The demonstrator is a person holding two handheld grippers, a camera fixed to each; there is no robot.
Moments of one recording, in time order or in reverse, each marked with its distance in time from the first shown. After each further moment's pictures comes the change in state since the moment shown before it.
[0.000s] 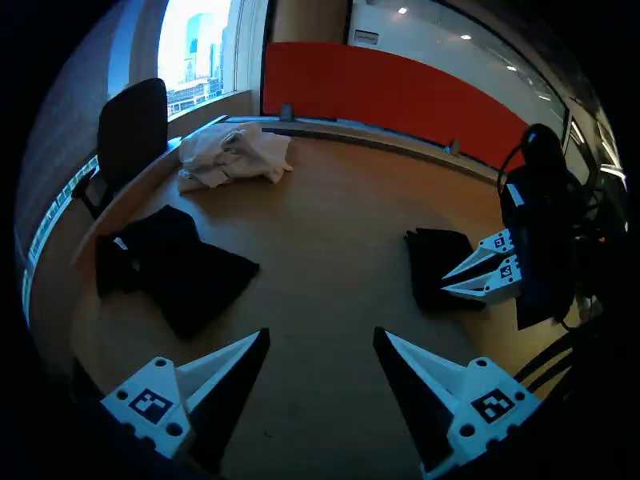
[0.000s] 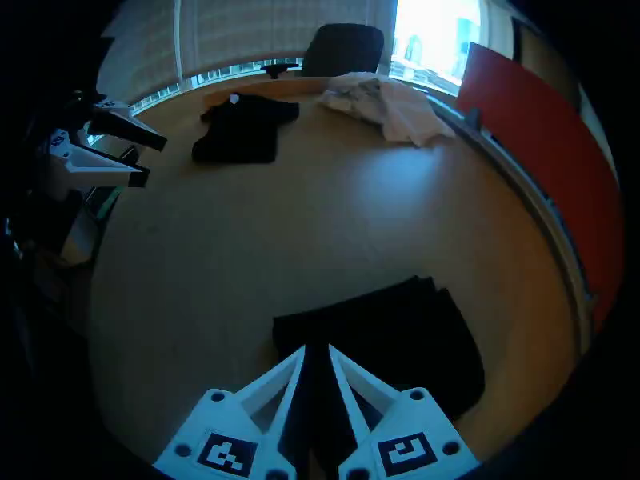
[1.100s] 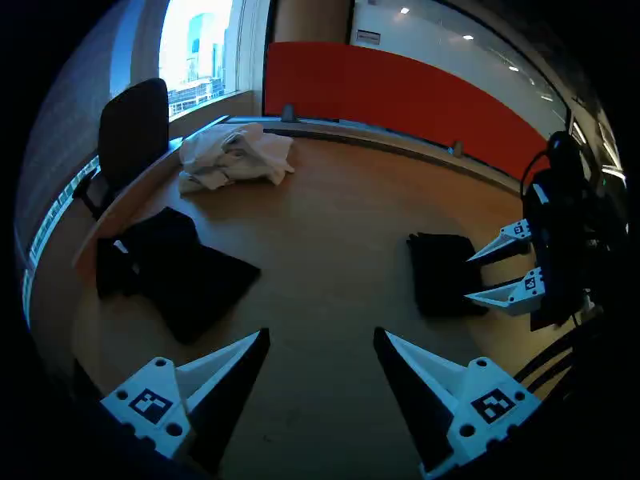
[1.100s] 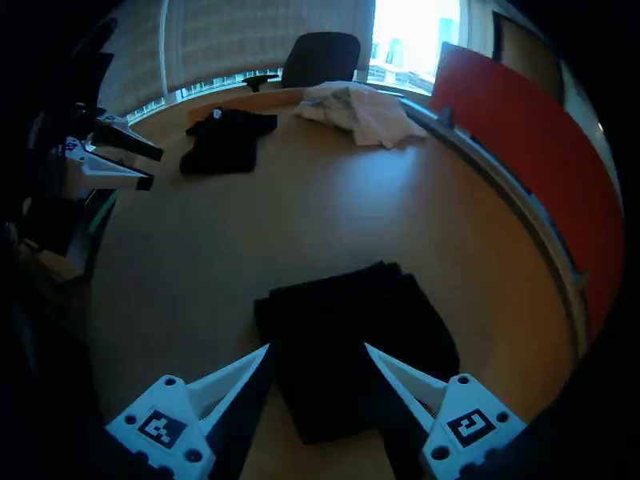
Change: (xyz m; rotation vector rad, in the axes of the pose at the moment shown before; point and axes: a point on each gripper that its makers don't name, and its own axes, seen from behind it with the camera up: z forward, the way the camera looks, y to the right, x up) left arm 0.006 0.000 0.005 0.012 0.000 0.000; right arm -0.015 0.019 -0.035 -0.059 0.035 0.057
